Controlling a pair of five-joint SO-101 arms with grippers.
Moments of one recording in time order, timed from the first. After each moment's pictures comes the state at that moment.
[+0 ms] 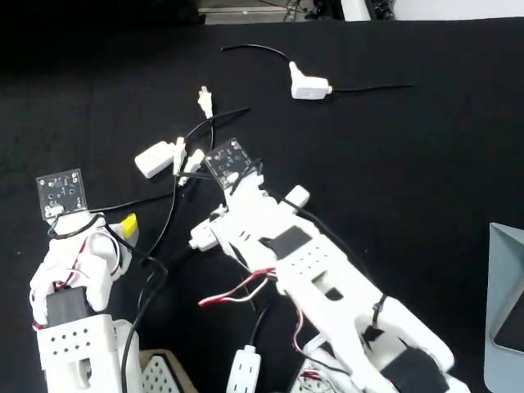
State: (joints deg) left arm -20.7 -81.1 78.6 55.9 -2.6; right arm -35.4 -28.5 60.4 28.2 0.3
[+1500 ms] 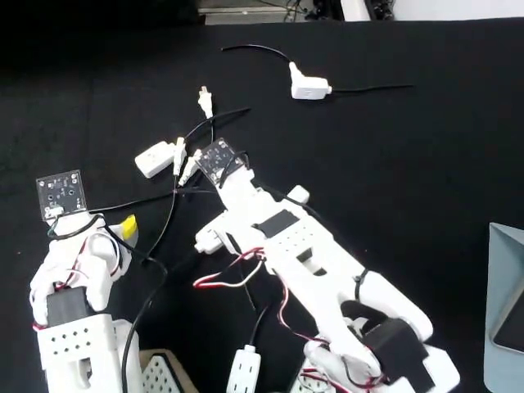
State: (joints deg) left arm -21.3 -81.1 79.3 55.9 -2.6; right arm -33.8 -16.1 53.8 31.7 6.5
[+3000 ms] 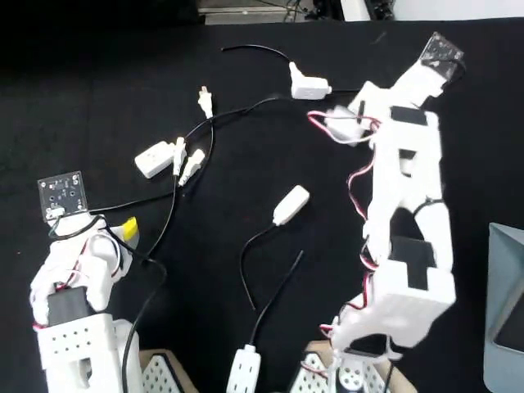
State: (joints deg) left arm -21.3 -81.1 80.0 55.9 -2.6; right arm 9.9 13.7 2.4 42.4 -26.3
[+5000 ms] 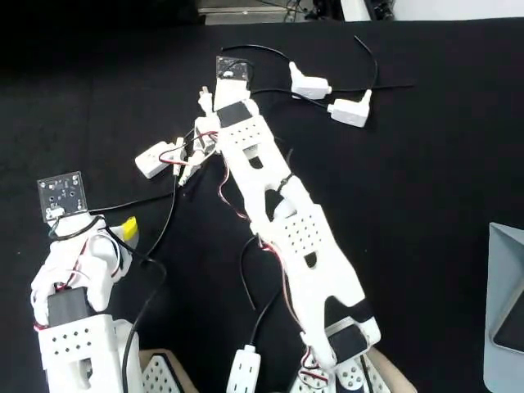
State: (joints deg) left arm -21.4 -81.5 80.0 56.0 -2.6; right arm -26.8 67.6 -63.7 74.9 -27.5
